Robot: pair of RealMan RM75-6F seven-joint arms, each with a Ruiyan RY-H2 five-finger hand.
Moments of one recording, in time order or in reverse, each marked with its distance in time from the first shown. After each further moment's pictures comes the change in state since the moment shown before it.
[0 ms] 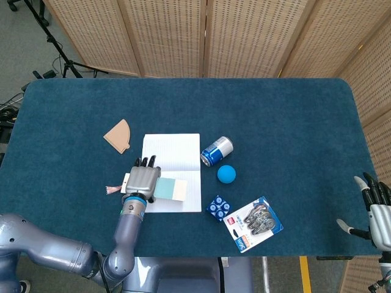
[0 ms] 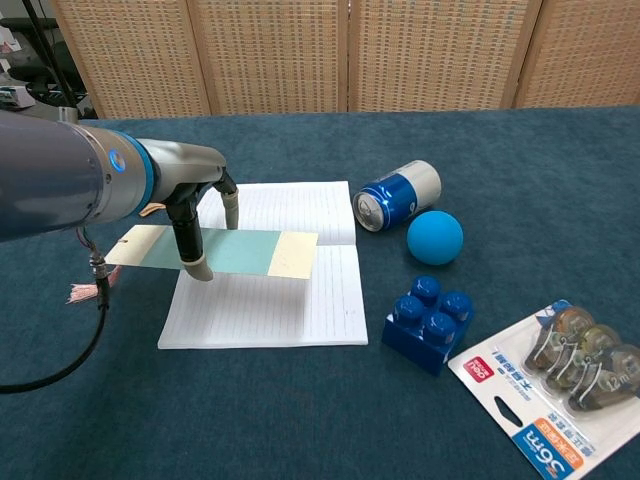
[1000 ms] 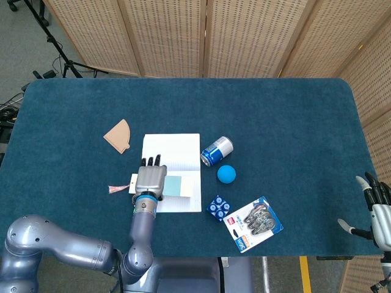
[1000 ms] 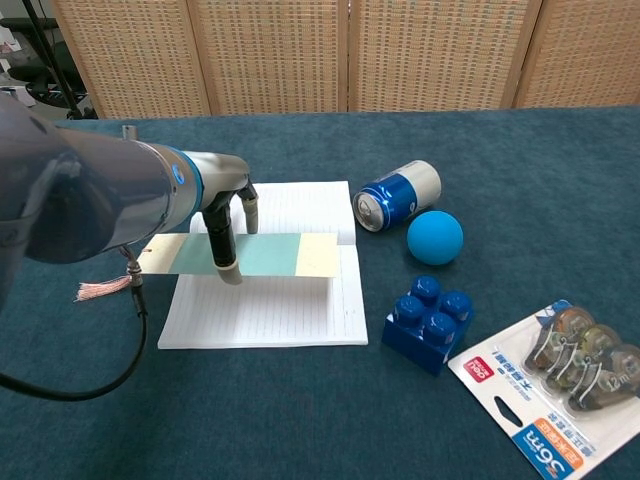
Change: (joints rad) left arm -0.044 -0.145 -0.077 0.149 -0.037 0.050 0.027; right arm -0.001 0.009 0.001 0.009 -0.002 -0.002 0.045
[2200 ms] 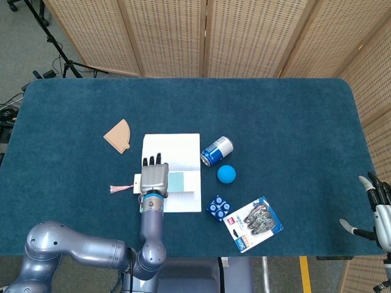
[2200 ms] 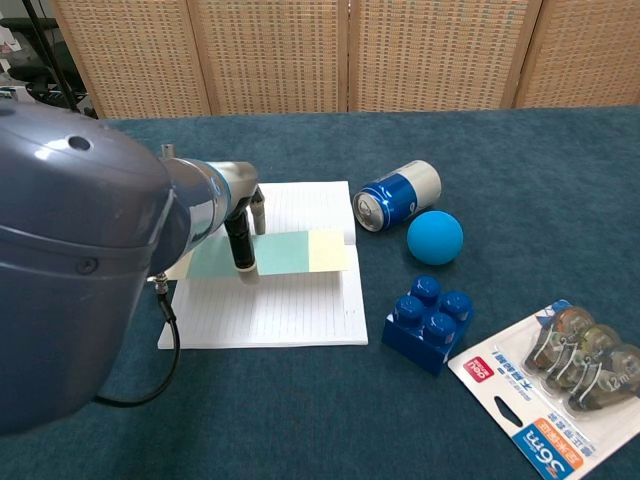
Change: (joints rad) left arm 0.002 -0.130 -0.072 0.159 0.041 0.025 0.017; right arm -0.007 0.010 0.000 0.002 -0.009 0.013 0.041
